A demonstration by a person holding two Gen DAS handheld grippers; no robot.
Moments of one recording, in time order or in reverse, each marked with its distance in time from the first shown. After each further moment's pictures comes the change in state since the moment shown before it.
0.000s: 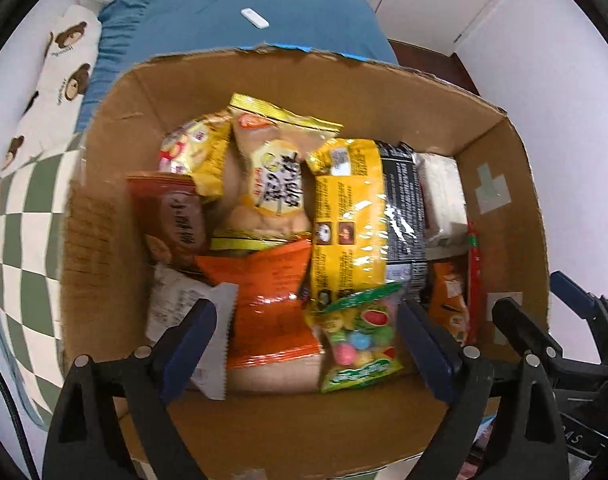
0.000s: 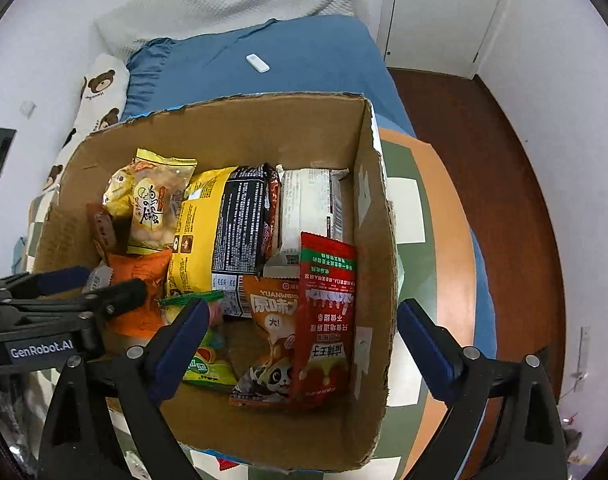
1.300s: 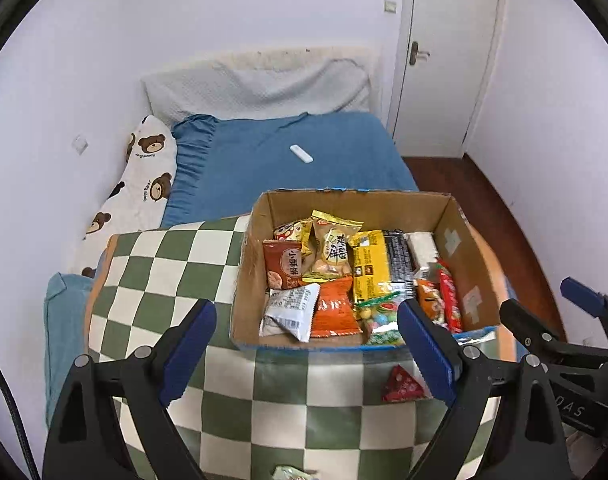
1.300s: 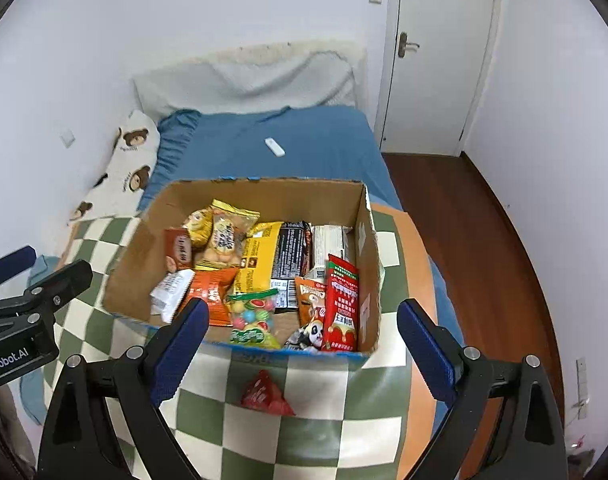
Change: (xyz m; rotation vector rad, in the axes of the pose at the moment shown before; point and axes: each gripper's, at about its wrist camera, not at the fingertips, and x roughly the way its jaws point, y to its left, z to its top) left arm -0.182 0.009 -0.142 0.028 -0.522 0.161; right arm -0.160 0.035 -0.094 -0.041 -0.352 0.001
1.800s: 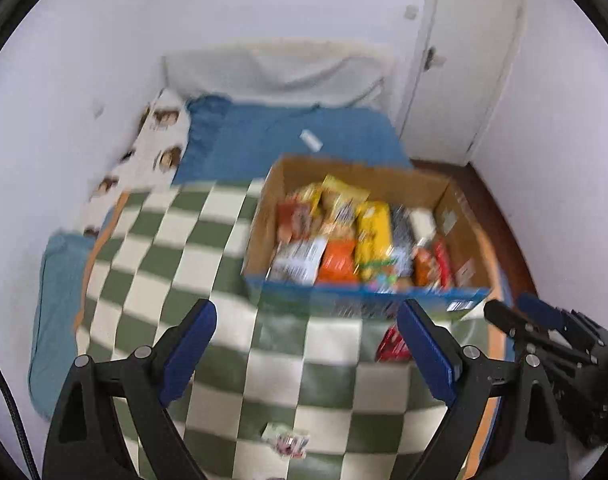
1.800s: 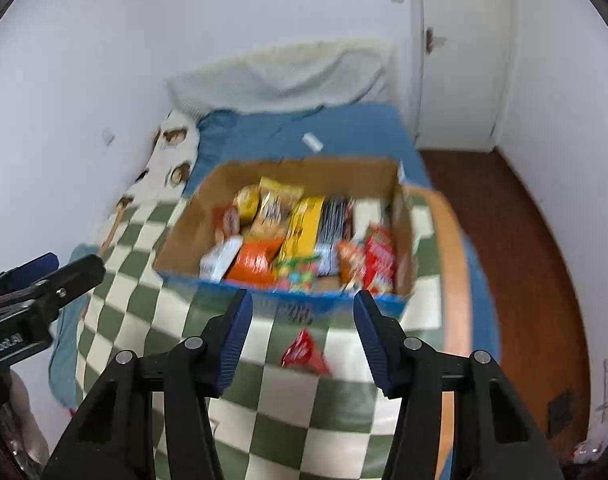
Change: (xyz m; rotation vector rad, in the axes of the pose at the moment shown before) left arm -0.014 0.023 -0.062 -0.106 0.056 0.002; right arm -0.018 0.003 -0.045 -0.014 0.031 0.157
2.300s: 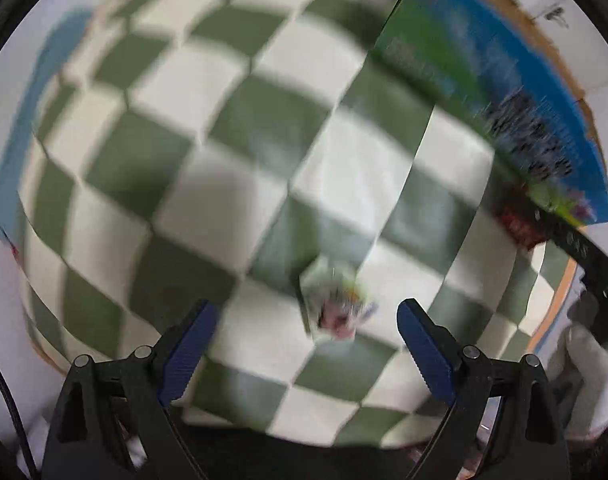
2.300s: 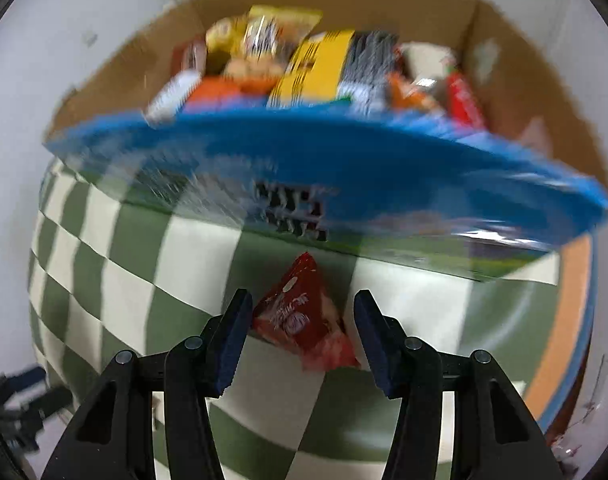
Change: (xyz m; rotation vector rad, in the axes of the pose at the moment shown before) left arm 0.127 0.080 -0.169 -0.402 0.578 -0.032; right arm 0.198 0.003 -0.065 -0.091 0.378 0.025
